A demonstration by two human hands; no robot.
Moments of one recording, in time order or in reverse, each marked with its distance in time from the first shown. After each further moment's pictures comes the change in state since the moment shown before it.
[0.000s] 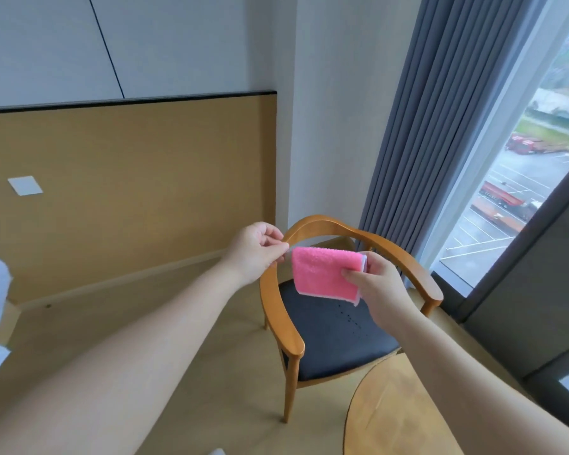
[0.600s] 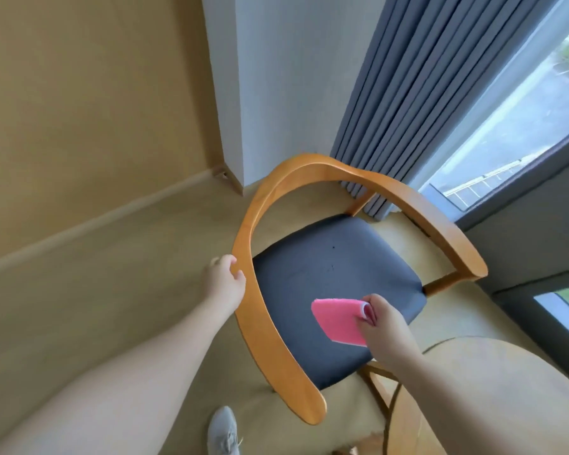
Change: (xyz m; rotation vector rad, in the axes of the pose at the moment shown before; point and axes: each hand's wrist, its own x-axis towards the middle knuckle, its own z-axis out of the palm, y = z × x) left_hand 0.262 -0.315 0.074 0.432 -0.117 -0.453; right_hand 0.209 0.234 0.060 -0.800 0.076 0.490
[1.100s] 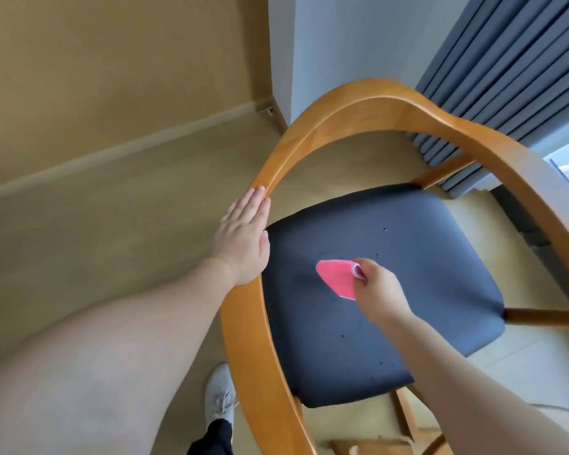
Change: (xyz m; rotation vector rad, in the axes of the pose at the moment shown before) left_hand 0.087 -0.028 0.086 0.513 0.048 0.424; right_hand 0.171 0.016 0.100 0.007 -0.296 -0.123
